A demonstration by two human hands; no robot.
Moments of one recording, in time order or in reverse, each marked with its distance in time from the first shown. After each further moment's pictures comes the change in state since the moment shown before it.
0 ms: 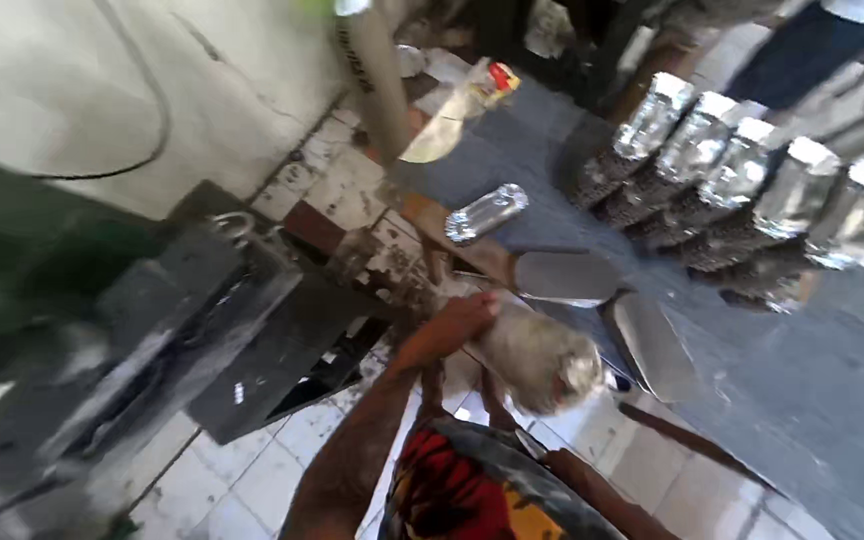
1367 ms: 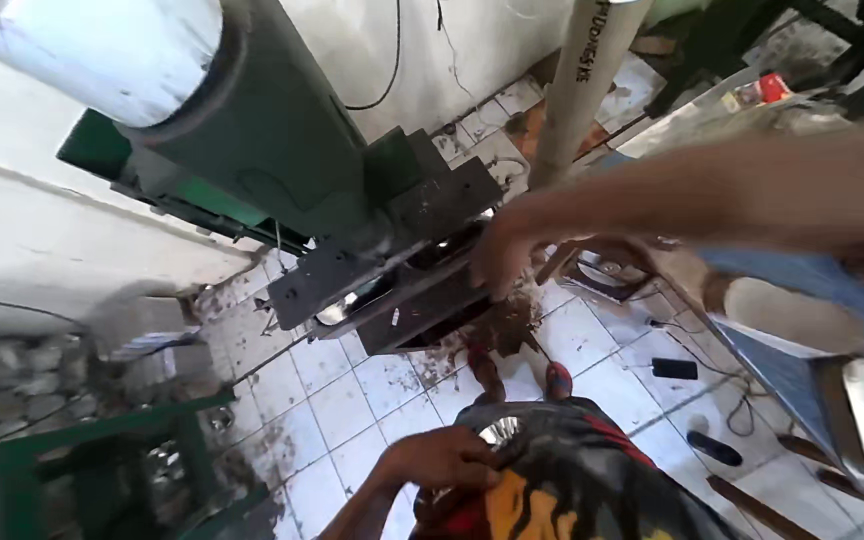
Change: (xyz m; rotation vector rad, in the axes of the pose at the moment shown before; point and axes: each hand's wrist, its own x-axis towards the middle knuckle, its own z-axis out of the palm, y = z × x) left_hand -0.346 -0.064 -0.041 -0.165 -0.242 -0.089; right_hand 0.160 -0.571 -0.106 -1.277 -0.417 -0.414
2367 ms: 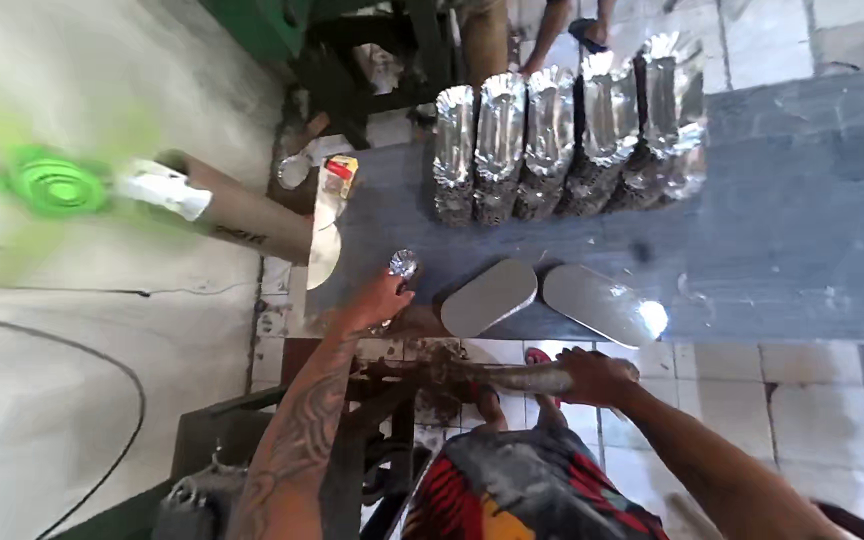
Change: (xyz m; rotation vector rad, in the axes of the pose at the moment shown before) left_hand 0.555 0.160 -0.144 1.239 -0.093 -0.139; right_hand -0.089 0.086 0.621 1.219 0.557 0.872
